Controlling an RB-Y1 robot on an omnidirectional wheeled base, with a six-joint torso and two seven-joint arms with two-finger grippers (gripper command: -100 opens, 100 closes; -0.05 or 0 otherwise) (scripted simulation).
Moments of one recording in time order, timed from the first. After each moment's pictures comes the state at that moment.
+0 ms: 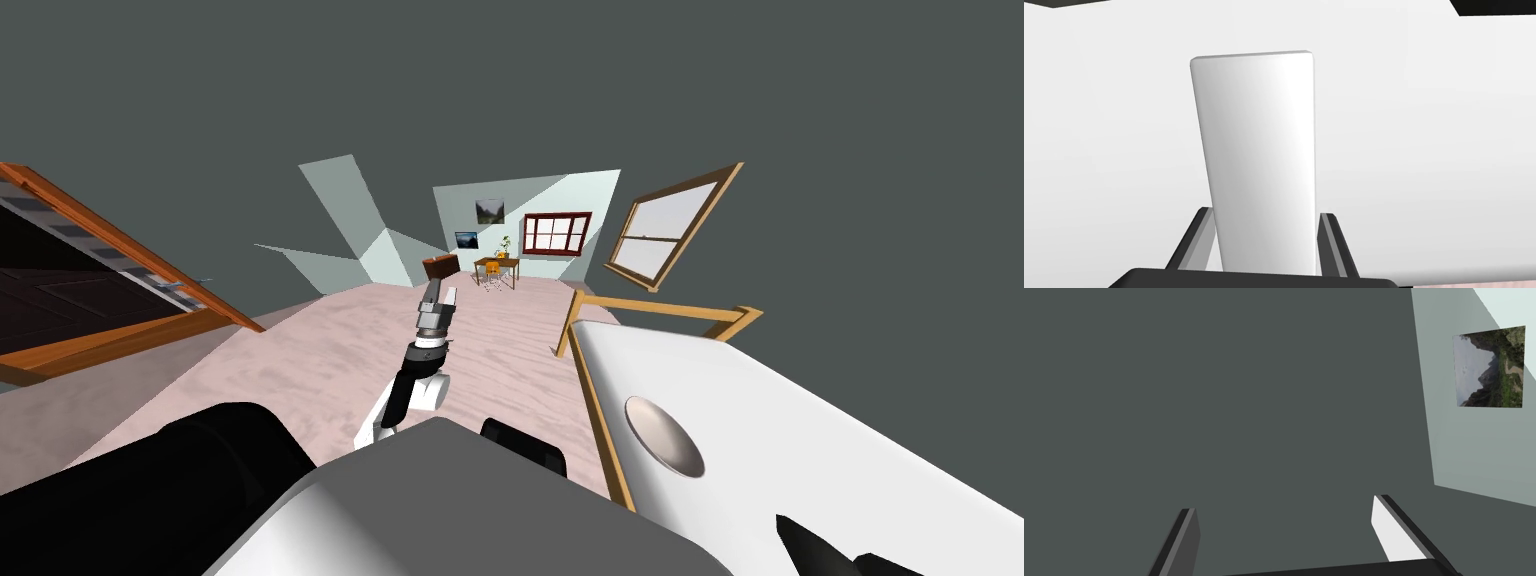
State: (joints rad) left arm 0.48 0.01 0.07 -2.35 -0.05 -0.54 -0.07; right arm 0.67 -1.17 0.29 -1.26 1.62 -0.54 0.47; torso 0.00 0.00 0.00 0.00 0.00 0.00
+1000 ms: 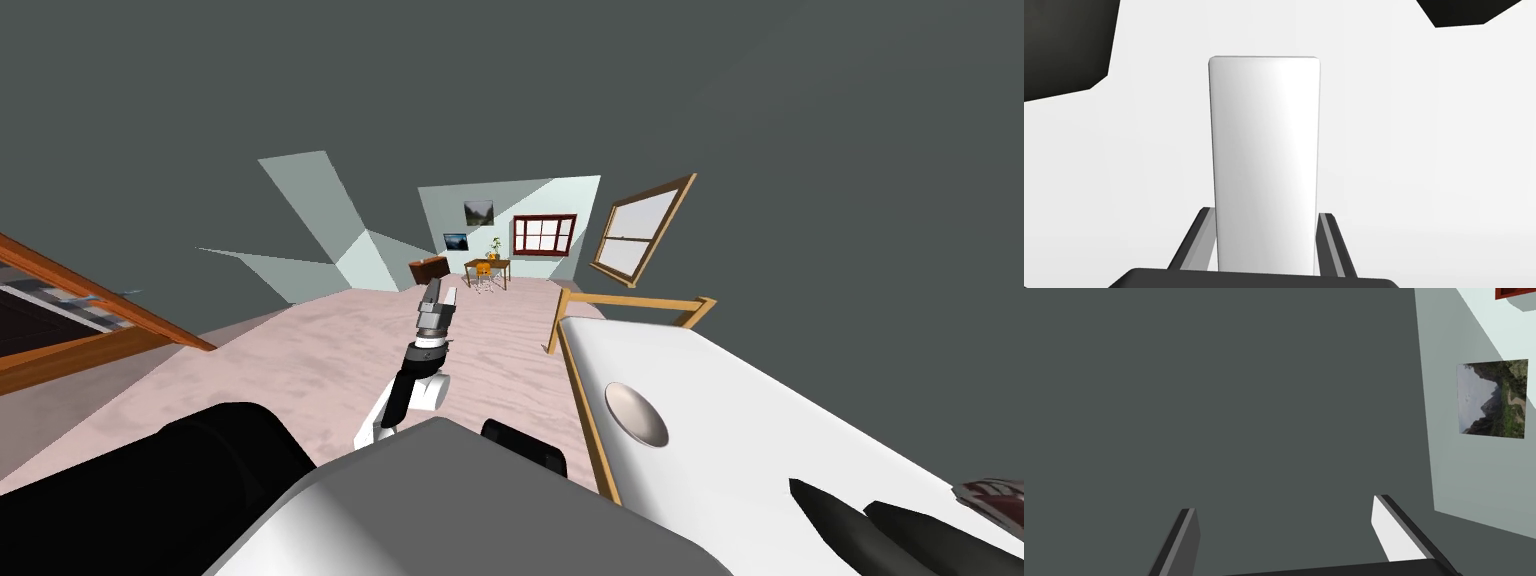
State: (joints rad) left arm 0.48 0.01 0.07 -2.35 -0.05 -0.54 -0.07; right arm 0.64 -1.40 0.22 -1.29 1.64 -0.57 0.41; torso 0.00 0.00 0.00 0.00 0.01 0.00
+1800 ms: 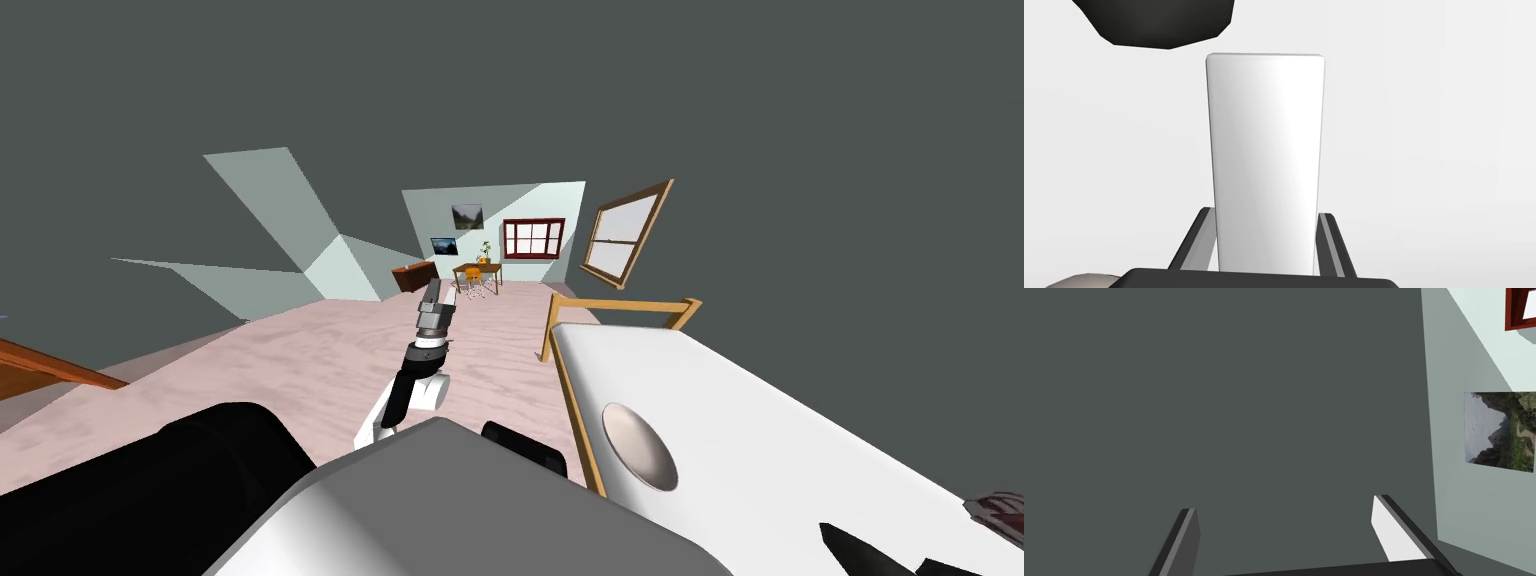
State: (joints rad) left arm 0.48 0.01 0.07 -2.35 -0.05 -0.54 -0.07; right arm 0.63 -1.47 0.22 -1.42 1.62 -0.65 0.30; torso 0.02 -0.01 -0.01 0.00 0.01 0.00
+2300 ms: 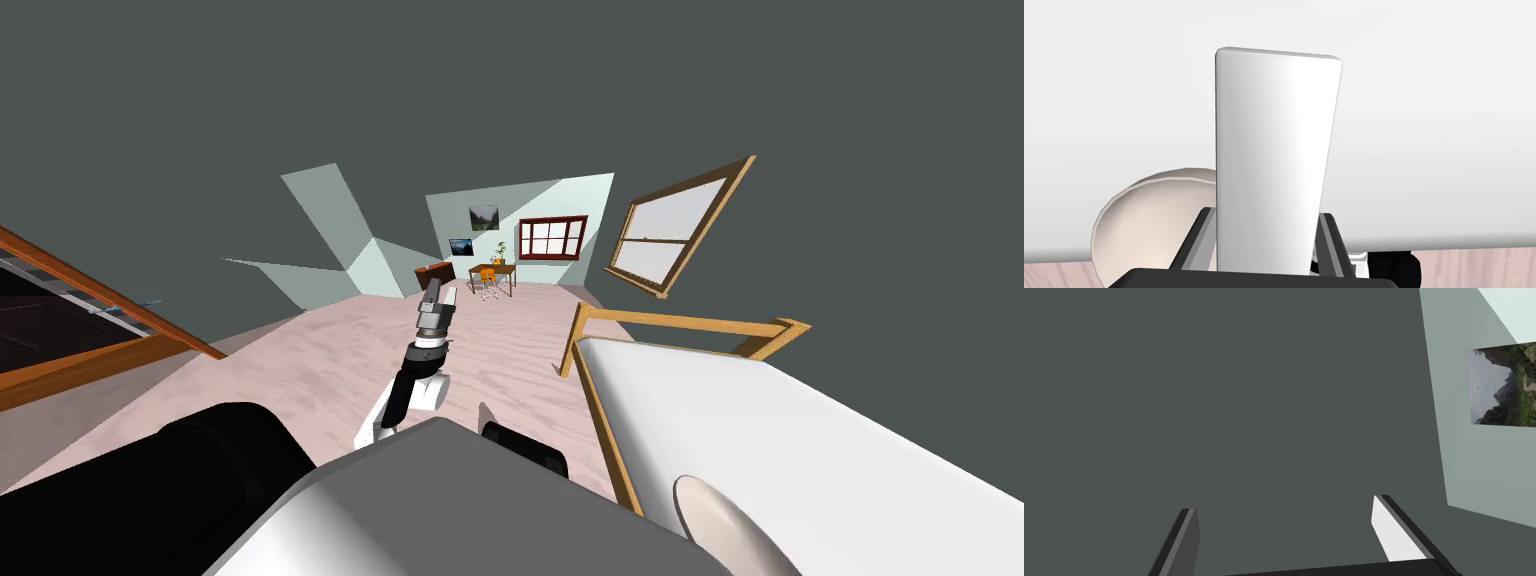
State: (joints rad) left arm 0.48 0.01 0.07 -2.35 -0.05 -0.54 -0.07; right arm 0.64 -1.45 0.17 -1.41 1.55 -0.74 0.32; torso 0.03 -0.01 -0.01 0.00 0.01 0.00
